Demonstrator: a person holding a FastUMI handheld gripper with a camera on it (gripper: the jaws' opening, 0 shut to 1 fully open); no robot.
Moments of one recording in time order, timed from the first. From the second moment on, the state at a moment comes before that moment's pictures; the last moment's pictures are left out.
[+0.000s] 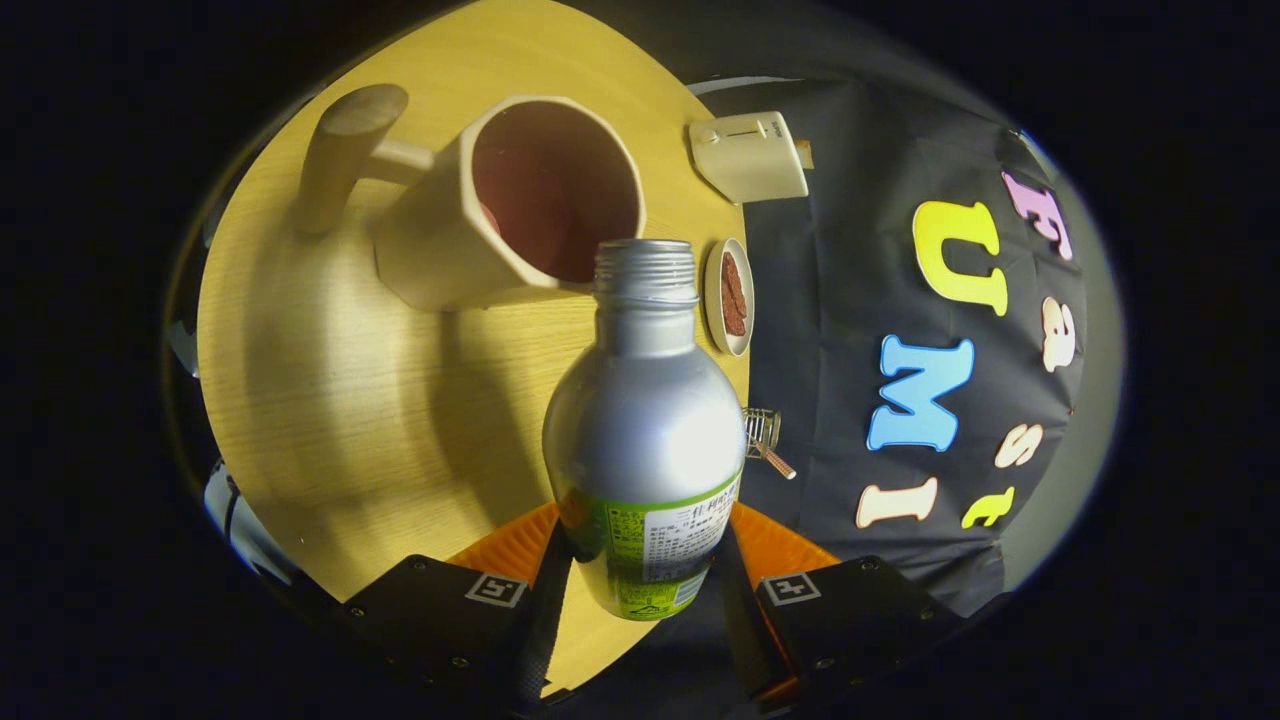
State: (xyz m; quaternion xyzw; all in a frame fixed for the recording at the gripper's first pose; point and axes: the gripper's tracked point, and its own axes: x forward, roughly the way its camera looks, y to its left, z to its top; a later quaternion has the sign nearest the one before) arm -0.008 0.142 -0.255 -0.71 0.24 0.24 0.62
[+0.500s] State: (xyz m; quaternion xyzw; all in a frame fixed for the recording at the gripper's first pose) arm -0.008 0.142 -0.242 -0.75 0.24 0.22 0.58
